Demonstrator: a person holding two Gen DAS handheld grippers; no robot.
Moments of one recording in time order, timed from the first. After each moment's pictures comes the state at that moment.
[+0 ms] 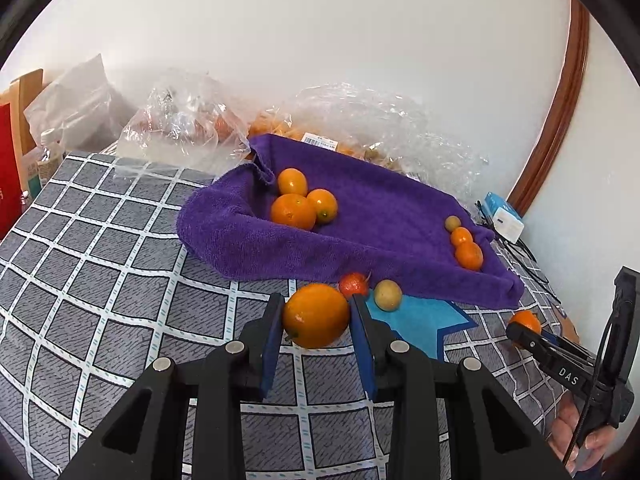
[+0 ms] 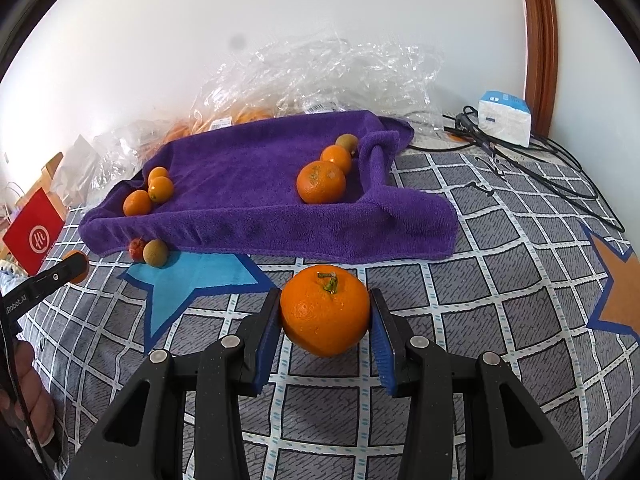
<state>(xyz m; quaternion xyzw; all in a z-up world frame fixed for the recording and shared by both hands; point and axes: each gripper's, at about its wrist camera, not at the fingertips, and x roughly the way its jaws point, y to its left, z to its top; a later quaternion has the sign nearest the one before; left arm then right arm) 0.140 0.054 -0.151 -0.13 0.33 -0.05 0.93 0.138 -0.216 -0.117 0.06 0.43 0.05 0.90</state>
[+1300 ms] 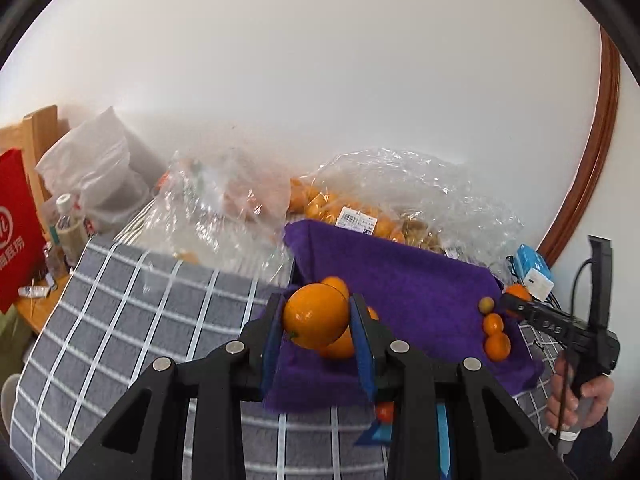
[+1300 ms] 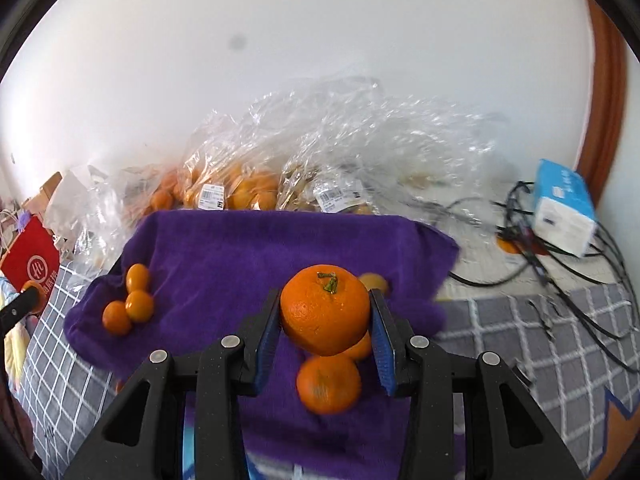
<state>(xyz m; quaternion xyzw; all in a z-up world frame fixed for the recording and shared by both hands) 0.211 0.084 -0.084 -0.12 0.31 0.01 0.94 0.304 -0.206 -0.093 0.04 0.44 0.09 0.89</state>
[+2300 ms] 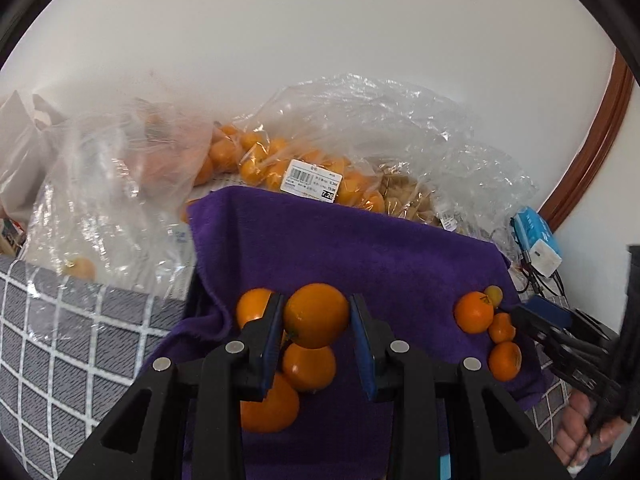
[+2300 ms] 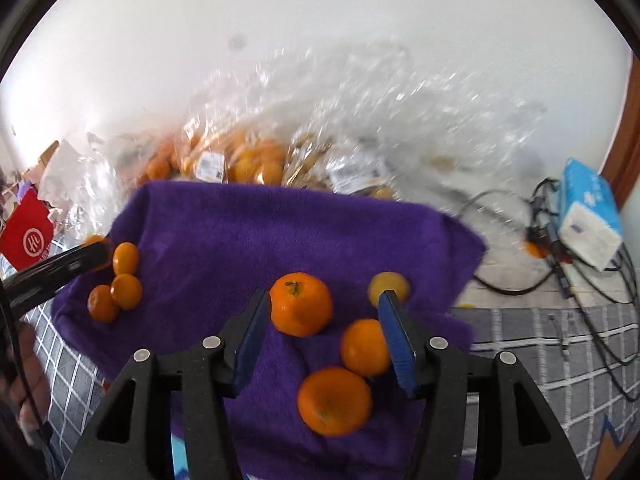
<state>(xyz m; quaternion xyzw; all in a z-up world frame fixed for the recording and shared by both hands) 0.321 0.034 -0.124 -0.11 0.41 -0.05 0.90 0.308 -0.206 -0.095 0.01 0.46 0.11 0.88</state>
